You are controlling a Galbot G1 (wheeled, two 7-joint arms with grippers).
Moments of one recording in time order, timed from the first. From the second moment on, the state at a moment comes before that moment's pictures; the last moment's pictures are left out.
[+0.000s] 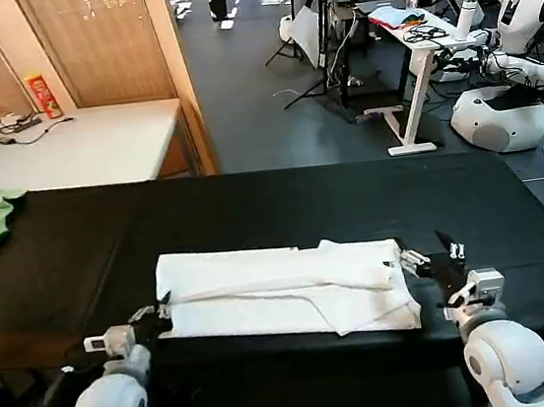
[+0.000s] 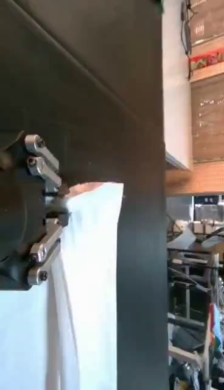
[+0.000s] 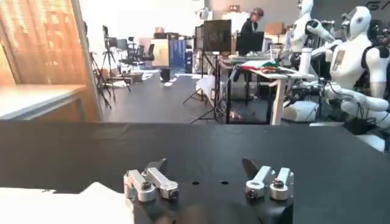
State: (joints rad) left arm 1.33 -1.19 -0.56 -1.86 -0.35 0.47 -0.05; right arm -1.35 1.21 0.60 2.08 0.40 -0.43 0.12
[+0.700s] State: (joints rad) left arm 1.34 -0.95 -0.62 -1.87 -0.25 0.44 -0.05; right arm -1.38 1.25 0.61 2.09 0.38 -0.42 0.13
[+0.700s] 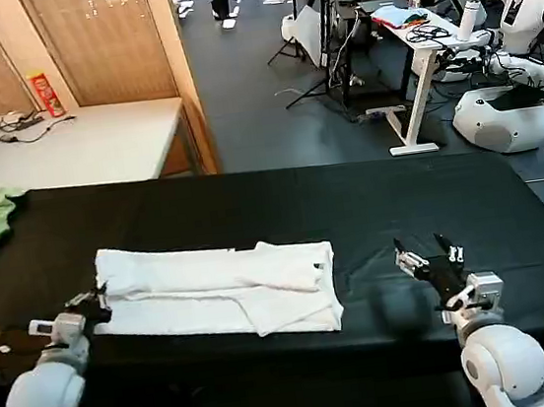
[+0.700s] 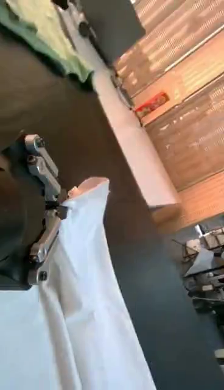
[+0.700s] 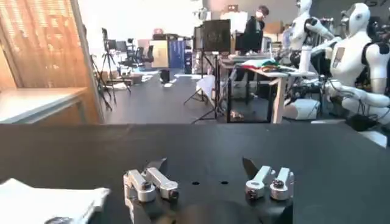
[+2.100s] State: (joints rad) left arm 1.21 -1.47 -0.11 -1.96 -0.34 0.49 -0.13; right arm -1.45 1.30 0.64 2.11 0.33 -0.41 0.11
